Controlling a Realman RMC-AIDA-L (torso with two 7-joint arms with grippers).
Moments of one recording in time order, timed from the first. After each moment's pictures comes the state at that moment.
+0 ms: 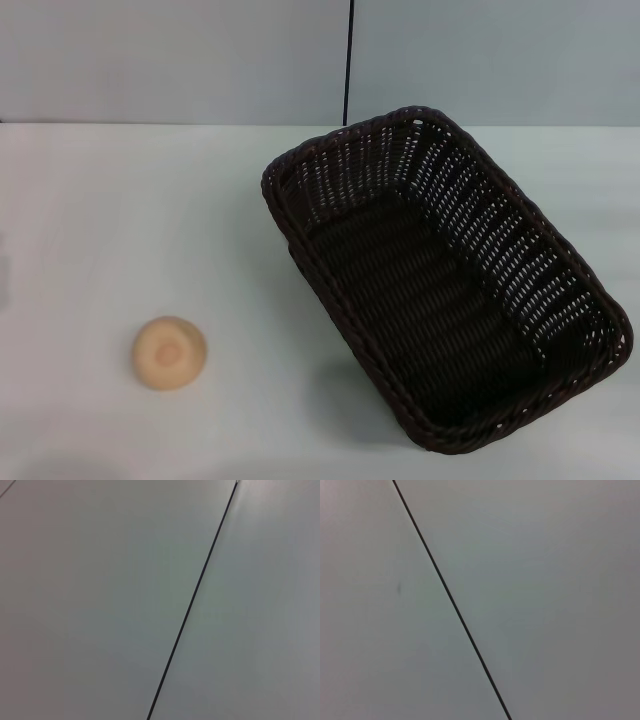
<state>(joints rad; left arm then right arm) -0.11 -2.07 -0.65 -0.07 2.01 1.90 -0.64 0.34 2.07 -0.16 -0.19 -1.05 -1.51 0.83</state>
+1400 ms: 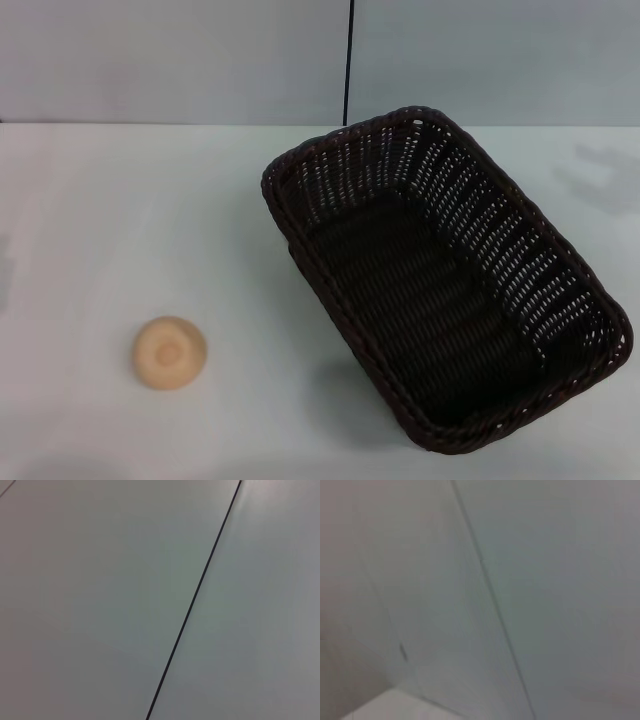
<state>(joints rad) -0.10 -2.07 -0.64 -0.07 2.01 1.90 -0.66 0.47 2.01 -0.43 -1.20 -1.94 -1.78 1.93</state>
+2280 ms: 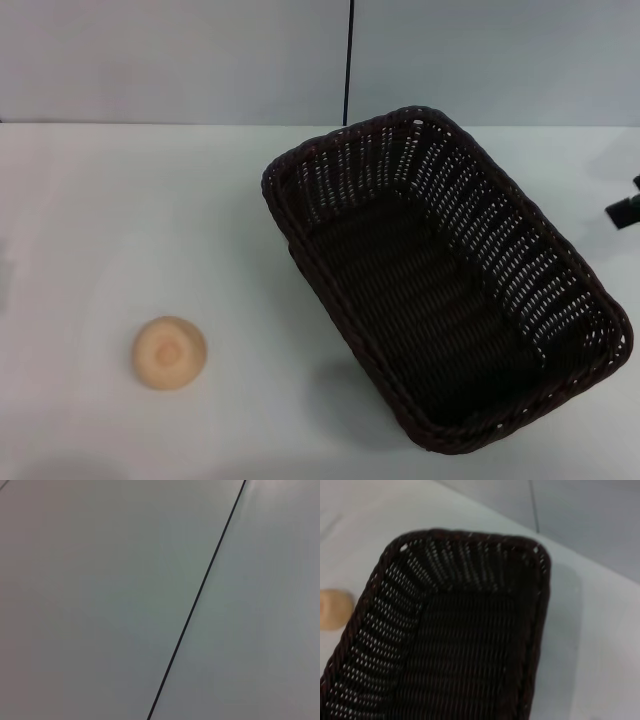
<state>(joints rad) -0.09 -2.07 -0.63 -0.07 2.01 1.85 -0.66 0.72 1.96 -0.74 -1.33 -2.58 -1.99 2.24</state>
